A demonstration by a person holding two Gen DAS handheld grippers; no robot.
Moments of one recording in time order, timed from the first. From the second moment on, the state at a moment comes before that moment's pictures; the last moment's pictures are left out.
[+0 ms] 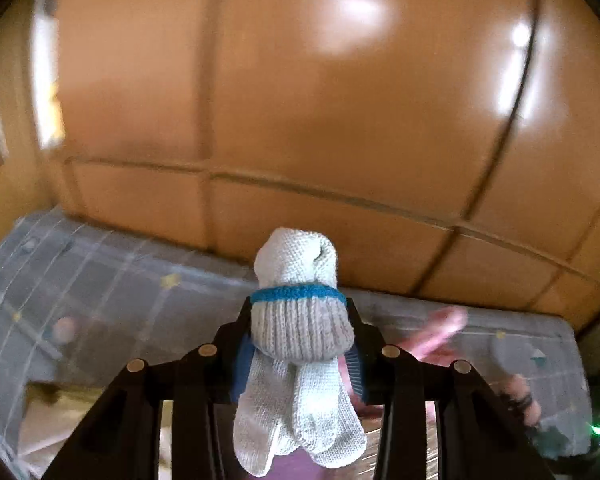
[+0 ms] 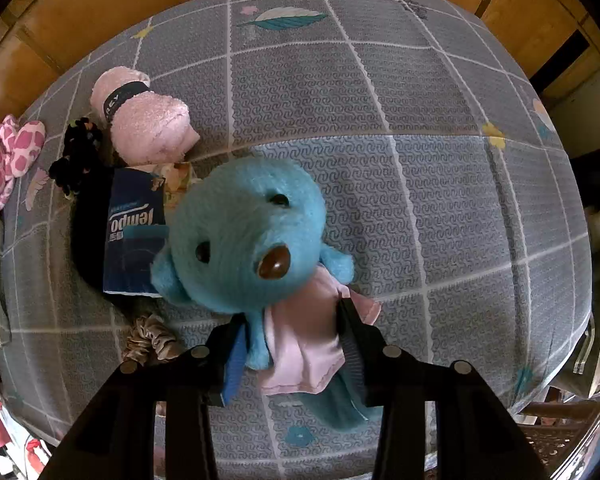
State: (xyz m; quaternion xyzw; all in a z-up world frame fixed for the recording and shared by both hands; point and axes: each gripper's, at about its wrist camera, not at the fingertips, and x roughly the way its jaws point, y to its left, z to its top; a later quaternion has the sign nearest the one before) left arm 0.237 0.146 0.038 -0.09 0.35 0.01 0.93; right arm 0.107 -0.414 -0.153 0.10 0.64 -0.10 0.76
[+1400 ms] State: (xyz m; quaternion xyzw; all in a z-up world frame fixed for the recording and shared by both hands) left arm -0.022 0.302 -0.070 -0.18 0.35 0.19 0.90; right arm 0.089 -0.414 -0.058 0.20 0.46 -0.16 0.85
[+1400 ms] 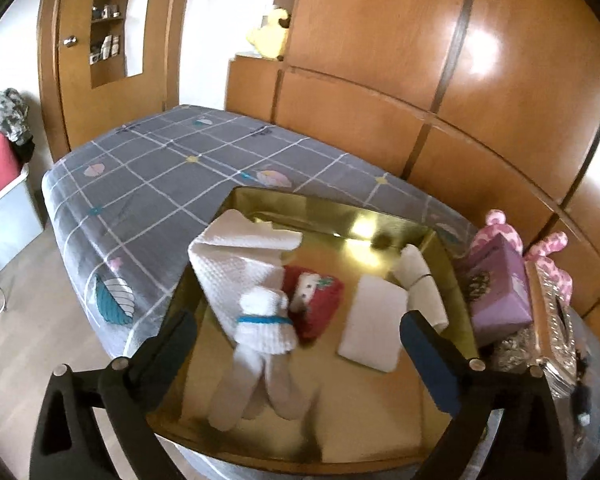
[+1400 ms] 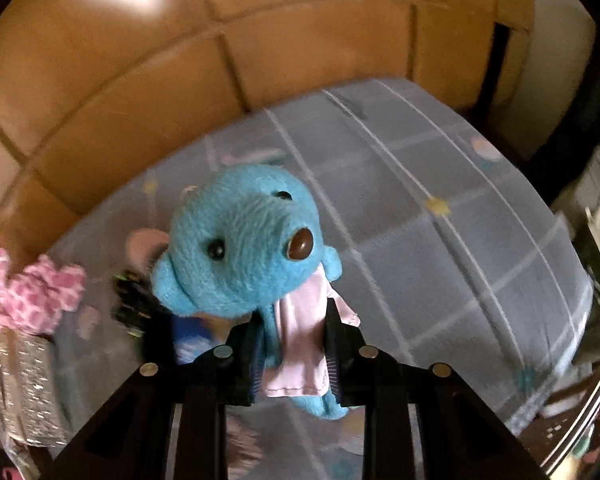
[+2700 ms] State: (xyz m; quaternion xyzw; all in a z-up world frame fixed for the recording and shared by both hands) left arm -0.054 0.294 -0.050 -0.15 0.33 0.19 0.91; right arm 0.159 0.196 -0.019 -0.11 0.43 0.38 0.81
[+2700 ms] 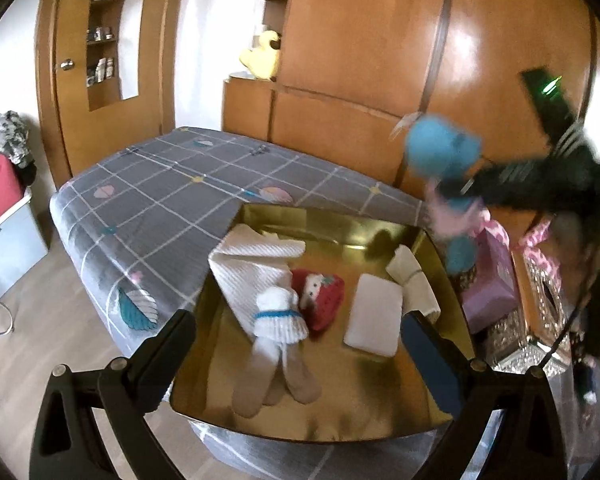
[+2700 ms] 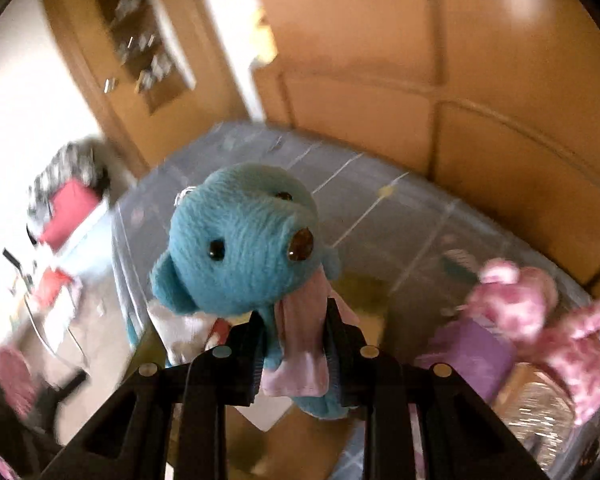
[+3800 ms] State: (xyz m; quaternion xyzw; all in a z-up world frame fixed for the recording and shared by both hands) left arm -0.054 0.277 -0.043 -0.13 0.32 0.19 0.92; right arm 0.091 0.121 -0.049 -0.13 0.37 0.32 0.86
